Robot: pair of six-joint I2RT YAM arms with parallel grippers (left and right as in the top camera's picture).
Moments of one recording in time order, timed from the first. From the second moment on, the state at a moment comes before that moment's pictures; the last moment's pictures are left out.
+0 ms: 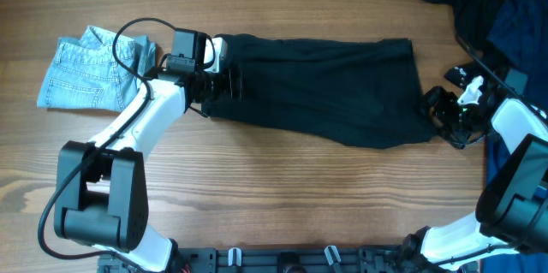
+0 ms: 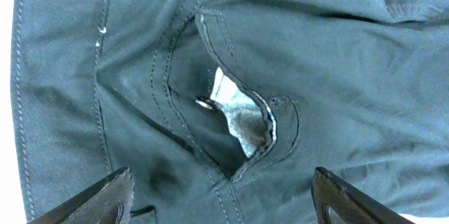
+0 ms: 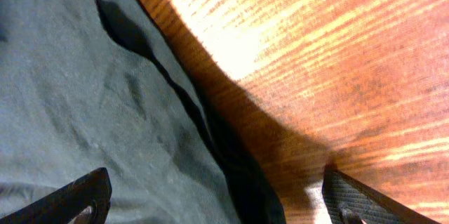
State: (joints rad) left arm -0.20 1.75 1.09 -0.43 0.33 -0.27; right arm -0.48 1.76 0.97 -0.62 -0.43 0.19
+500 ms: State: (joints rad) left arm -0.20 1.75 1.09 -0.41 0.32 -0.27; right arm -0.34 1.83 0.96 -0.59 -0.60 -0.02
